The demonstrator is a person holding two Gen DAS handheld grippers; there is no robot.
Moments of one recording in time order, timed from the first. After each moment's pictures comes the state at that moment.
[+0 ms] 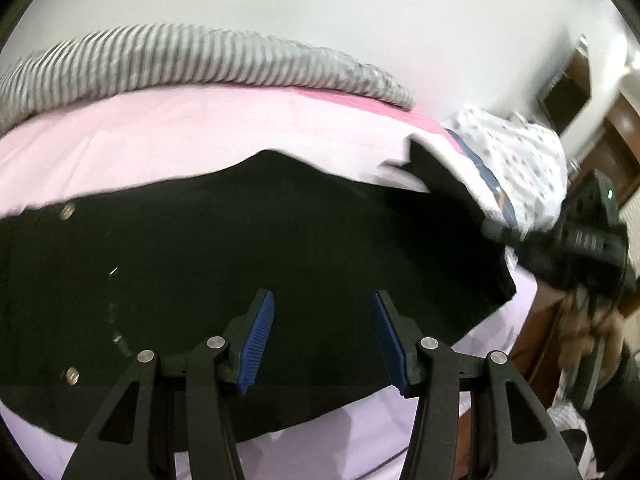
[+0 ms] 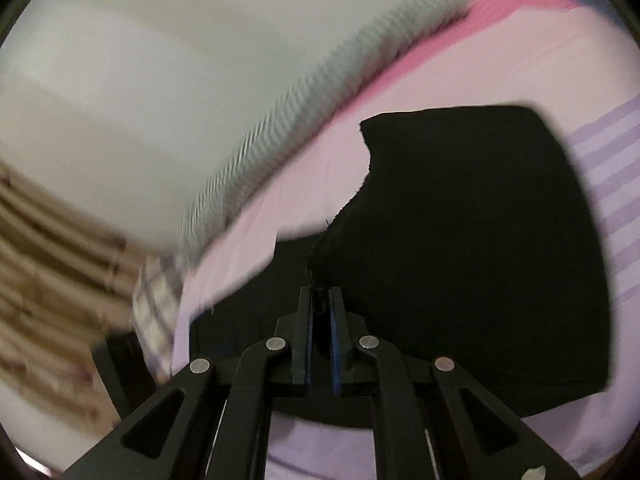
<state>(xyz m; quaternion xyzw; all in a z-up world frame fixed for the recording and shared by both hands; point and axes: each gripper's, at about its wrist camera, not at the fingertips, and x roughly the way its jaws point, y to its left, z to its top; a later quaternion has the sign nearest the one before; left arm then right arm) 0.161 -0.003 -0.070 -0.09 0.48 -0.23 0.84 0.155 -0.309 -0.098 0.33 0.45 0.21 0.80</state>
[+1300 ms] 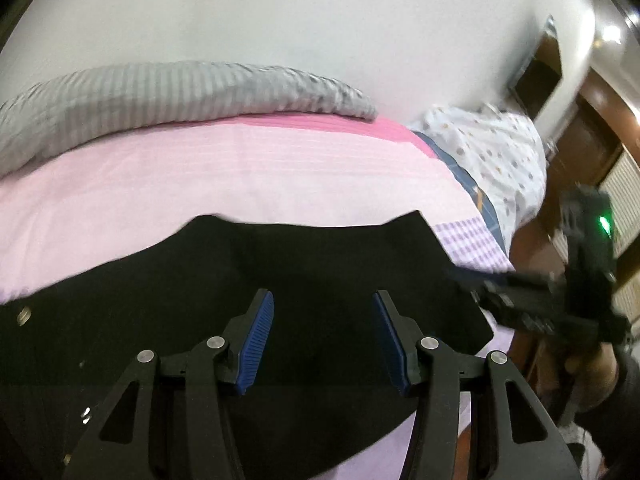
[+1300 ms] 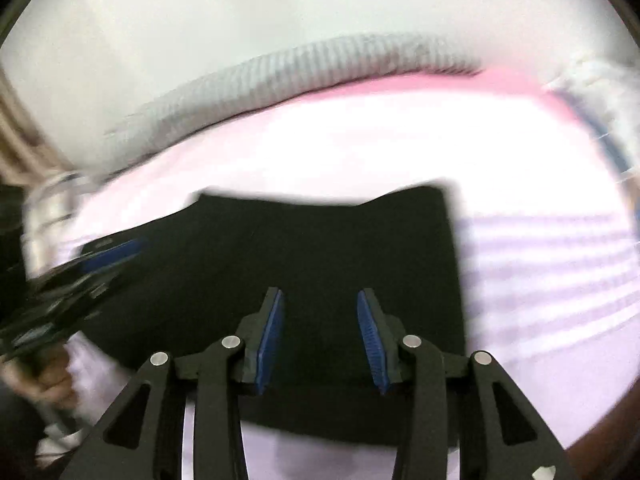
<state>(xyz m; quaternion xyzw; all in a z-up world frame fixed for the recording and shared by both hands) 0.205 -0.071 -0.045 -0.05 0.45 -0.30 0.84 0.163 -0.302 -0.081 0.08 0.48 0.07 0.87</state>
